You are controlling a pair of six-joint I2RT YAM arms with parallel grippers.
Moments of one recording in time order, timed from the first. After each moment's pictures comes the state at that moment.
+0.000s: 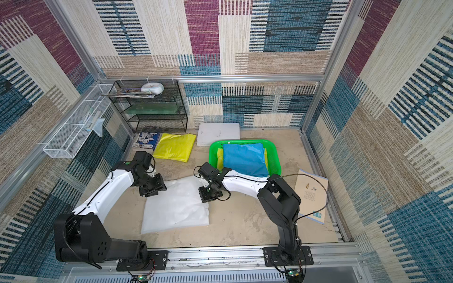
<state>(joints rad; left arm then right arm) -0.04 1.40 1.06 -1.06 0.19 -0.47 0.90 1.87 1.31 -0.65 -0.30 0.47</state>
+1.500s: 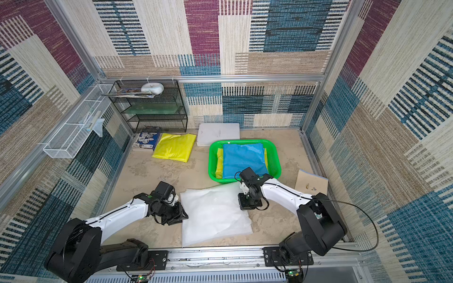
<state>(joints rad) -0.38 1.27 0.52 -0.58 0.47 -0.74 0.59 1.46 0.84 -0.78 -0.28 0.41</state>
